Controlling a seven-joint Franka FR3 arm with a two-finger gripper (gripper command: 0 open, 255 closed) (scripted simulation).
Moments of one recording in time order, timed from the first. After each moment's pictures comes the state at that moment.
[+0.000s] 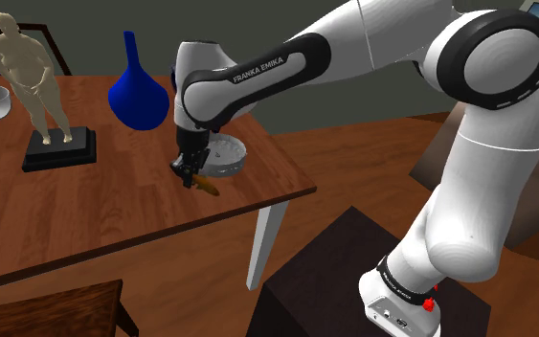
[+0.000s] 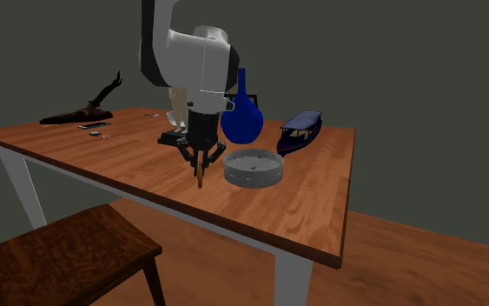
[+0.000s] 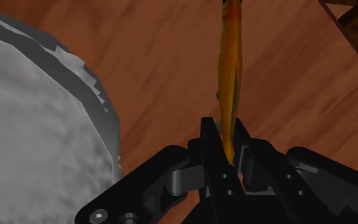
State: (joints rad) arm 0.23 0.27 0.27 -1.93 0.09 2.21 0.03
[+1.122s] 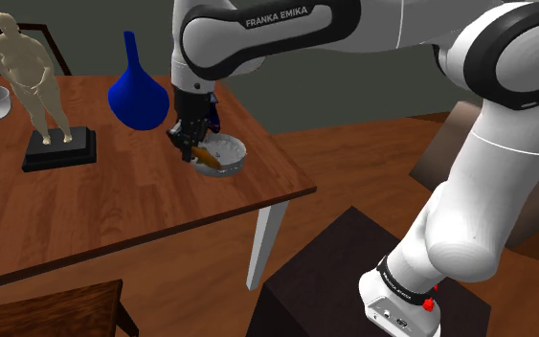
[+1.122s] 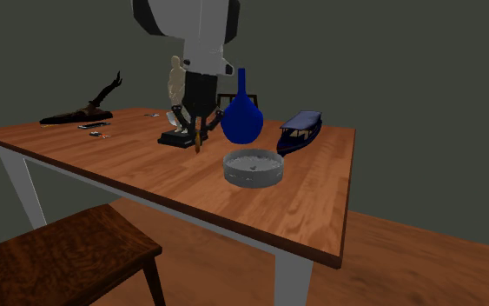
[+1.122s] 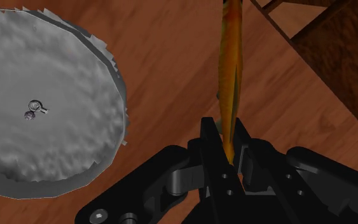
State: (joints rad) arm 0.22 0.18 0.27 -1.81 0.11 2.00 0.04
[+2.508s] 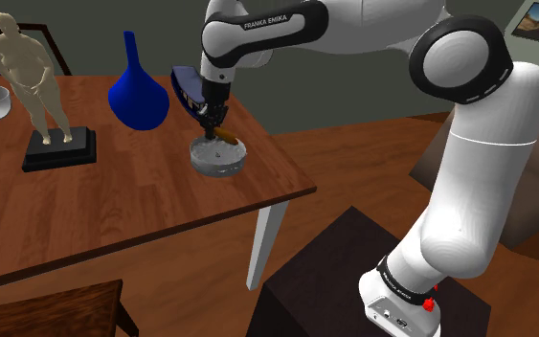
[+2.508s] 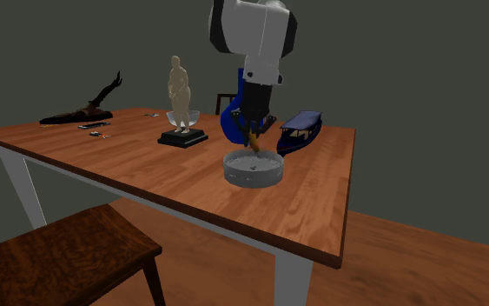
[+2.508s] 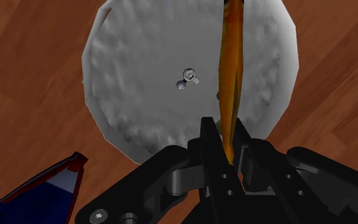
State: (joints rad) arm 0.08 0.33 0.18 -1.66 0.10 1.96 -0.18
